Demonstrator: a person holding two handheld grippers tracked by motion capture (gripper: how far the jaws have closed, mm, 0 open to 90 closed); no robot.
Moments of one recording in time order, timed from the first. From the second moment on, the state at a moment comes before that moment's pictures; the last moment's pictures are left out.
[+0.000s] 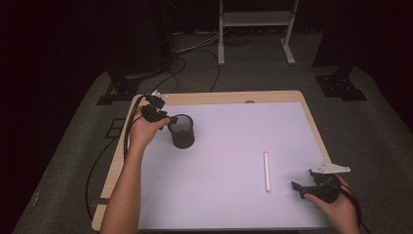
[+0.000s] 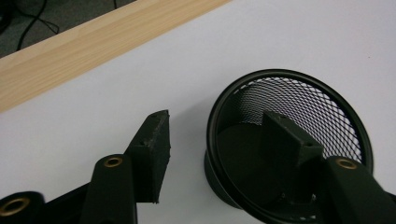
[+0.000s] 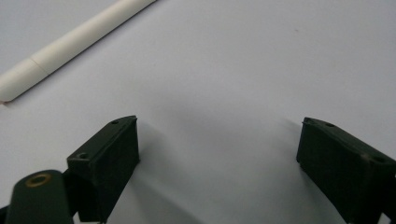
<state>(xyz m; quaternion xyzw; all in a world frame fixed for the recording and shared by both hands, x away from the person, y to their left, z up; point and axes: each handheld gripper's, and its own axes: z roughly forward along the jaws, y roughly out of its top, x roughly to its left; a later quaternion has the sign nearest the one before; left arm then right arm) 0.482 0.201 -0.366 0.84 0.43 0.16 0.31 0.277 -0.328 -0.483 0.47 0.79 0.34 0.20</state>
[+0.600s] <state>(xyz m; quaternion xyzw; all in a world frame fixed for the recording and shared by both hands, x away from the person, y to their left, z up) 0.492 0.198 -0.382 0.85 0.43 0.12 0.29 0.277 -0.328 -0.483 0.47 0.79 0.34 0.20</state>
